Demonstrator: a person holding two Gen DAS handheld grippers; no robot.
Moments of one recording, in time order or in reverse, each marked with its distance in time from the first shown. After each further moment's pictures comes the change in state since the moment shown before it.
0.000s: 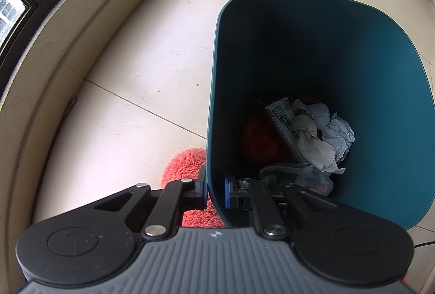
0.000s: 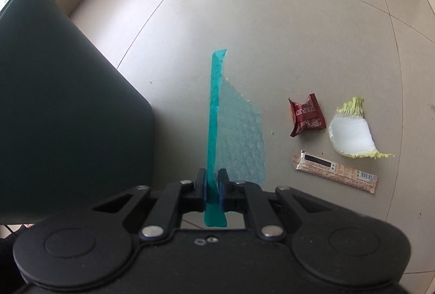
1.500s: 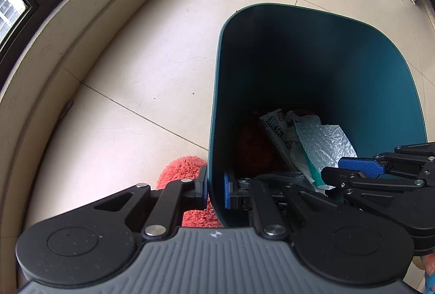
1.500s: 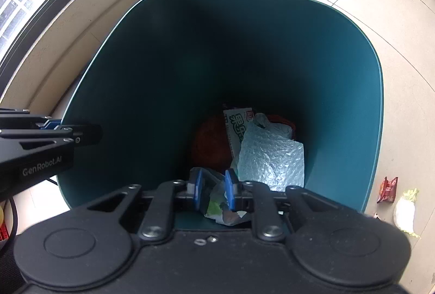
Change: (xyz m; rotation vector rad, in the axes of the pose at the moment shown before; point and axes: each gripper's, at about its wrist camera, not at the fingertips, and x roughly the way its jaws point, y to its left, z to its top) left arm -0.007 0.005 0.000 -0.028 -0.039 -0.037; right arm -0.018 0.198 0.051 -0.340 0.093 0.130
